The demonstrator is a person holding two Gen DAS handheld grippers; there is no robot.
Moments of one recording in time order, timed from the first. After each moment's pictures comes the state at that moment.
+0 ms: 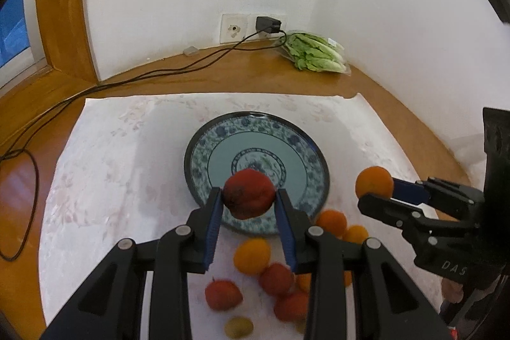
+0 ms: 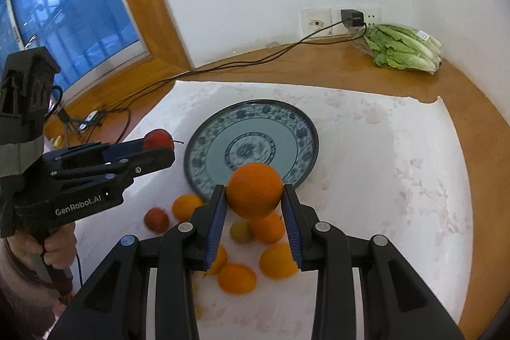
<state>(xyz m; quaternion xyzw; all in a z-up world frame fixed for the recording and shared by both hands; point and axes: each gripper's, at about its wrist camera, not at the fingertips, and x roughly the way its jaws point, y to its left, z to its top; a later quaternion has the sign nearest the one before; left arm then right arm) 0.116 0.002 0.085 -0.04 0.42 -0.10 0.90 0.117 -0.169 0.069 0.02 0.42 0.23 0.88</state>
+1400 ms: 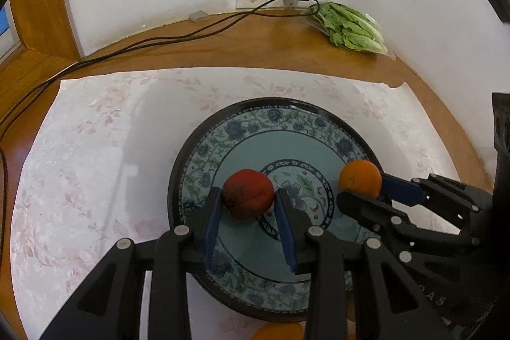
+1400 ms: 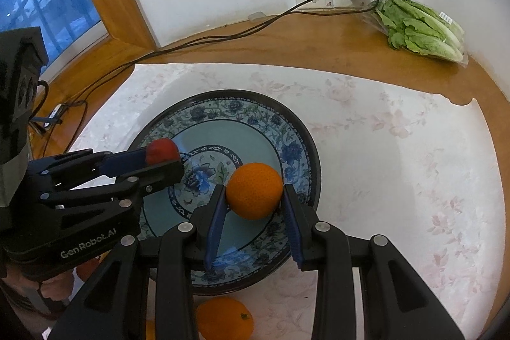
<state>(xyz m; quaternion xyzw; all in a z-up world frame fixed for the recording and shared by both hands) 0.196 -0.008 0.021 -0.04 0.48 -0.07 0.88 0.204 -0.143 0.011 -0.01 0.46 0.21 0.86</state>
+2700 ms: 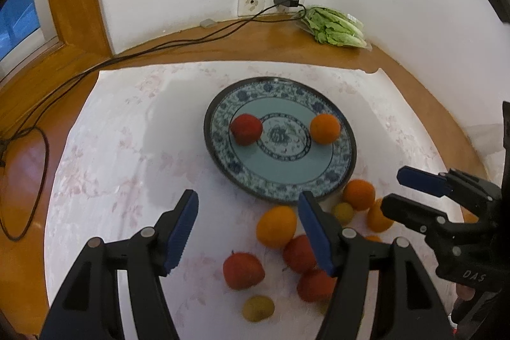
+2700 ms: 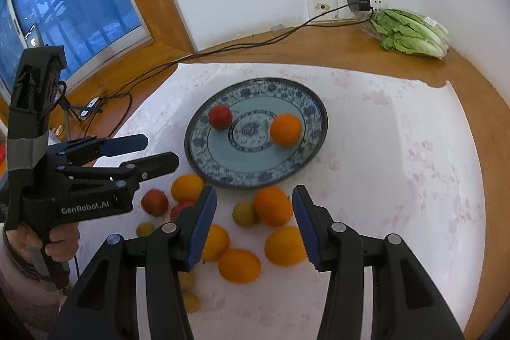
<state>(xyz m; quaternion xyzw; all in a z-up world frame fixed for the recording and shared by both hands) 0.100 0.010 0.061 -0.02 0.47 -0.07 0.88 0.103 -0.165 0.052 0.01 0.44 0.24 0.86</state>
